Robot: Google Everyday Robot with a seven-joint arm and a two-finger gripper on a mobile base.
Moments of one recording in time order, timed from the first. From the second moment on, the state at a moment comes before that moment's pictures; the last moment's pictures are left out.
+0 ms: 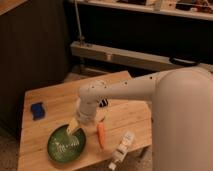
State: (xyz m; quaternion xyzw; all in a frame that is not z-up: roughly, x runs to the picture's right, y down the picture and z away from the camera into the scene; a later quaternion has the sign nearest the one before) arm -0.133 0.199 0.744 -0.07 -0.45 -0.76 0.47
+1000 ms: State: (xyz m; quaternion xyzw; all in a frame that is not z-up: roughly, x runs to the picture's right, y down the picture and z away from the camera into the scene) arm -0.059 0.126 0.703 -0.12 -0.31 -0.76 0.56
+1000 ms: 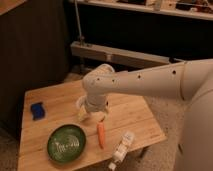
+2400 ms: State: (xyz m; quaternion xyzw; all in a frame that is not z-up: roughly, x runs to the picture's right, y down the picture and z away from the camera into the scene) arm -0.031 0.209 0.833 -0.19 -0.32 -0.71 0.60
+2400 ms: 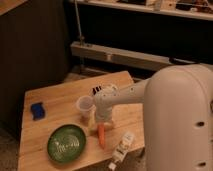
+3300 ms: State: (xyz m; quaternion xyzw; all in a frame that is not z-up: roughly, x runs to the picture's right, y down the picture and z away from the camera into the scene) arm -0.043 0.211 0.836 -0.19 -0.34 -0.71 0.59
